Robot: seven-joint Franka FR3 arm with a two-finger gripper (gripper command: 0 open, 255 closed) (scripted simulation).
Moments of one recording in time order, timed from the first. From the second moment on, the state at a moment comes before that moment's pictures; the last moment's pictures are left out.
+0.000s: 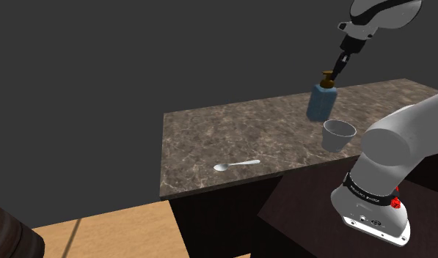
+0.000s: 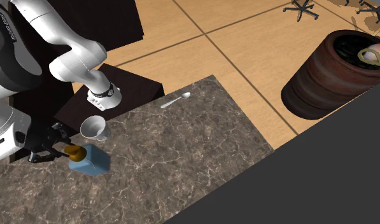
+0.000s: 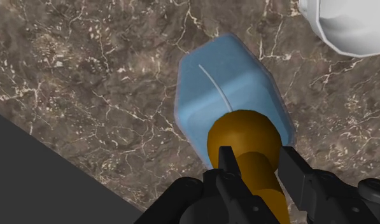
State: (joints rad) arm -0.37 -0.58 -0.61 -2.45 -0.16 2.08 -0.99
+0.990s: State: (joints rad) arm -0.37 -0.55 -0.64 -2.51 -0.17 2.16 -1.00
